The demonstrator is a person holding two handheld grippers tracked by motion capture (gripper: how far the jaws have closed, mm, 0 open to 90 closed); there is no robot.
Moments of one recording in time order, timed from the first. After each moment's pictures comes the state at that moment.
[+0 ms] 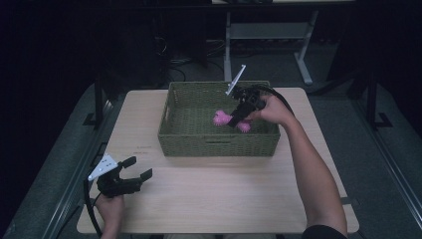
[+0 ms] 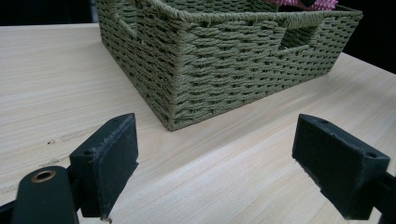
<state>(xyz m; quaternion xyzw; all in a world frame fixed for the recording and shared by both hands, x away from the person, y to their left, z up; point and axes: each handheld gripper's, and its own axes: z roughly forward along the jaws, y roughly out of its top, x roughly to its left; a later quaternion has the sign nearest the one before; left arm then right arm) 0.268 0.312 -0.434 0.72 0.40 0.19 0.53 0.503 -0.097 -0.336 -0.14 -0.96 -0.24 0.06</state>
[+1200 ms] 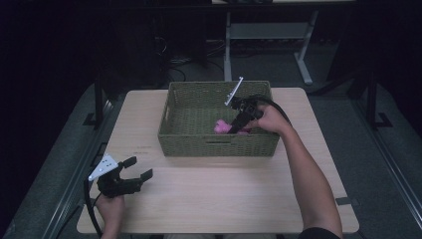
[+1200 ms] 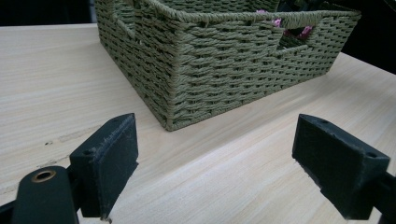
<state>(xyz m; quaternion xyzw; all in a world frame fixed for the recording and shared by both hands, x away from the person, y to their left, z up) 0.268 0.311 -0.434 0.72 0.40 0.19 0.53 0.503 -0.095 -0.376 -0.15 -0.96 -0.22 0.08</state>
